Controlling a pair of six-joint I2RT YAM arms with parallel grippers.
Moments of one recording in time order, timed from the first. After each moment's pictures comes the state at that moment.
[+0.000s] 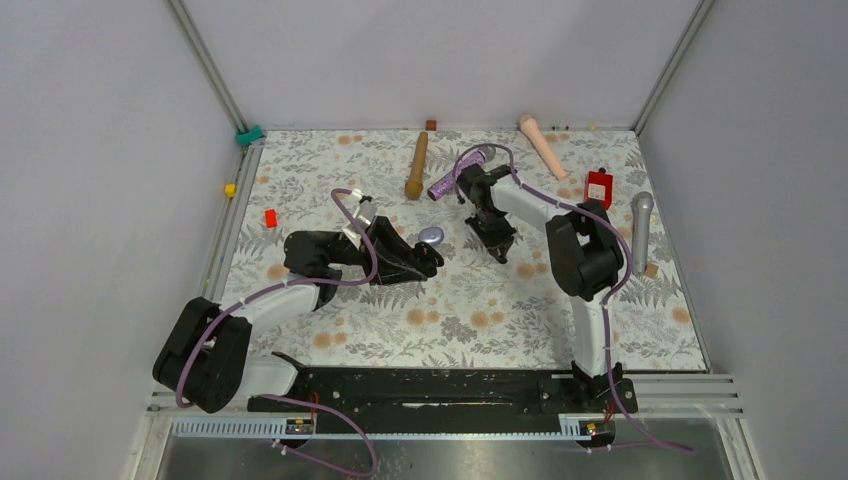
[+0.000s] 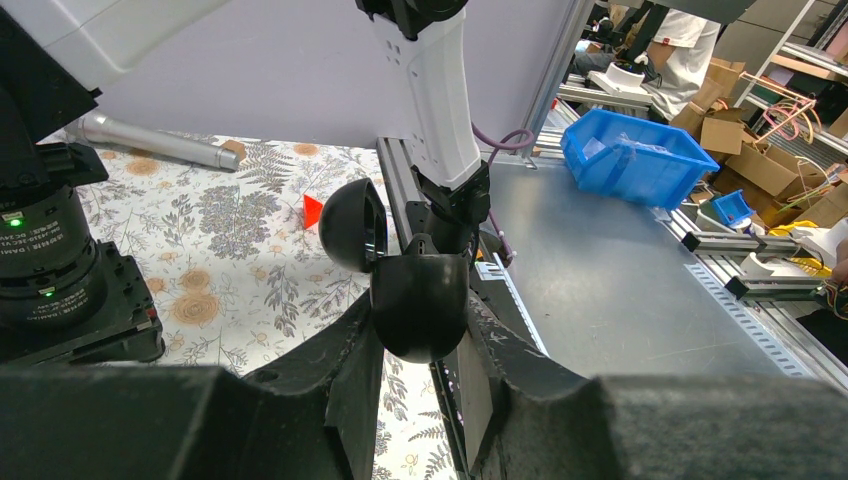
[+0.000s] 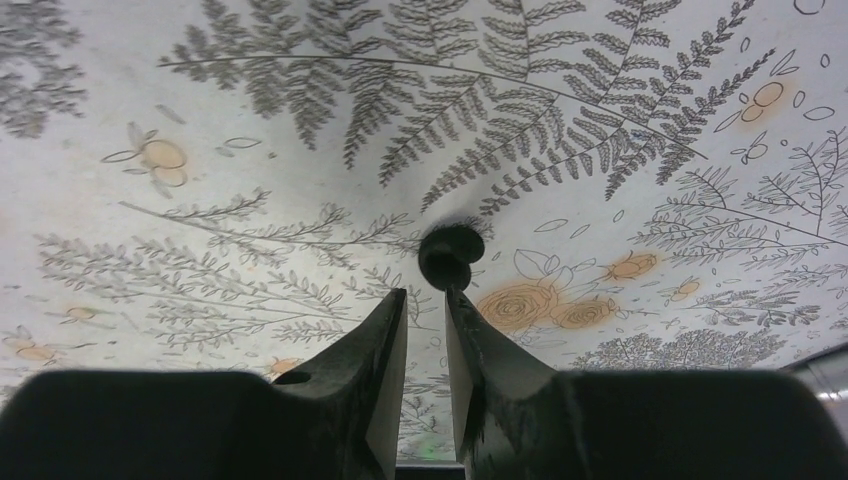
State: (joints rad) left arm -0.46 1.30 0.54 1.37 1.25 -0.79; right arm 0.52 2.11 1.61 -1.06 0.14 0.02
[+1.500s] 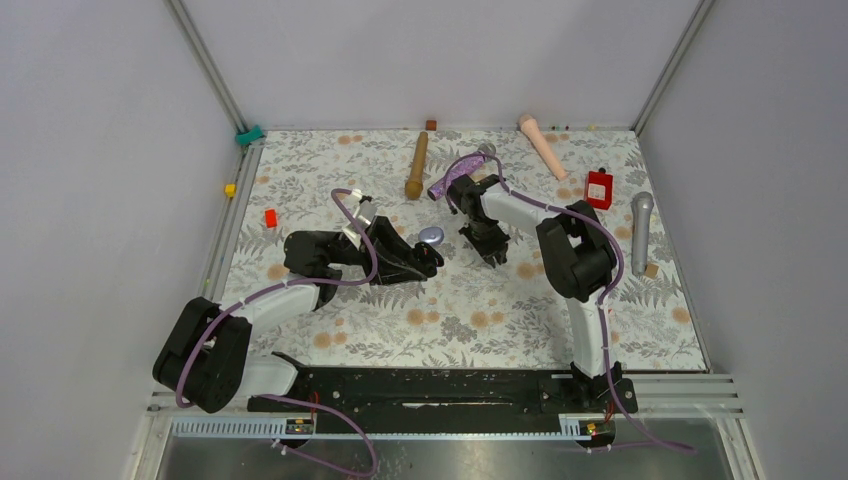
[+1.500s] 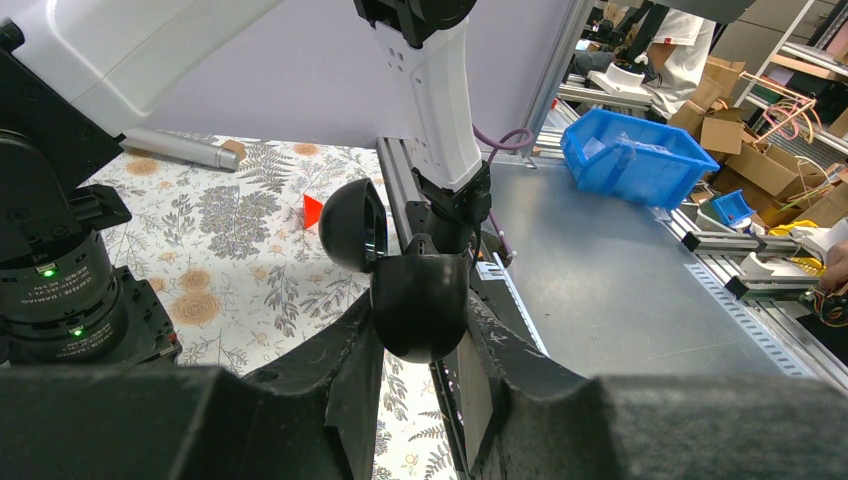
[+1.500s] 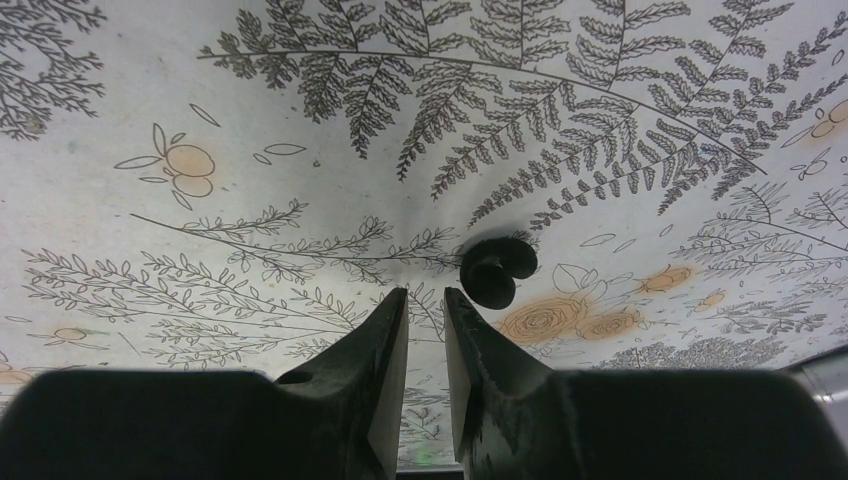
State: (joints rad) left arm -0.46 1.30 0.54 1.37 1.25 -0.79; right arm 0.58 2.12 1.57 -1.04 0.17 0.02
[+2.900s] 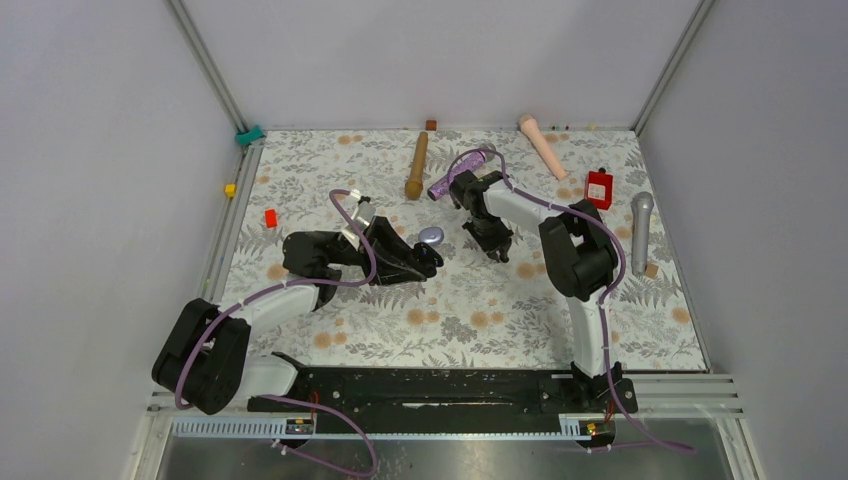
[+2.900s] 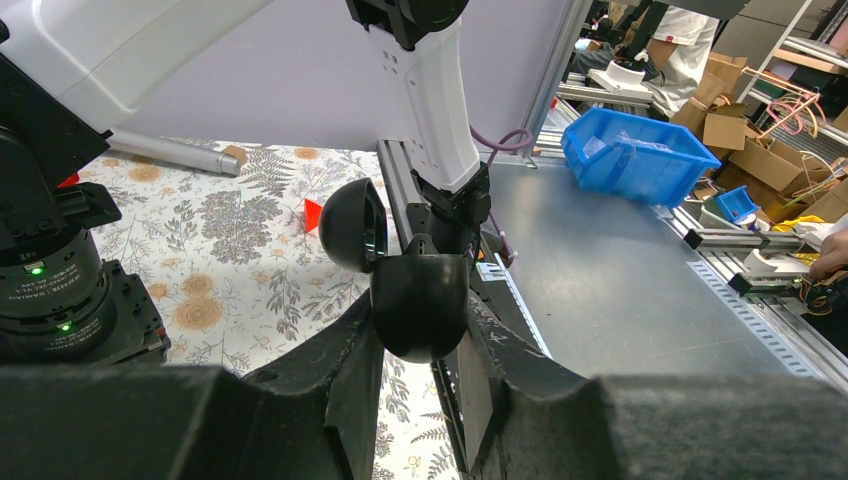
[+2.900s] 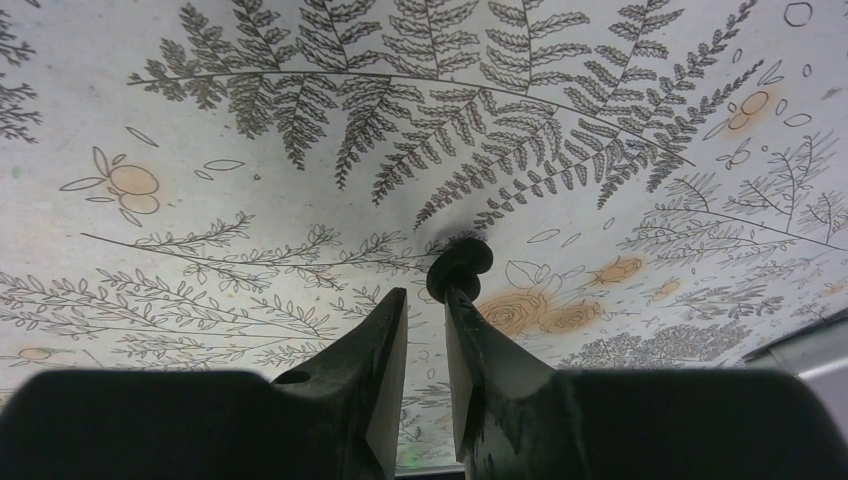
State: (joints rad) left arm -0.46 1.29 0.54 1.38 1.25 -0.79; right arm 0.56 2.12 1.59 -1.04 0.21 0.02
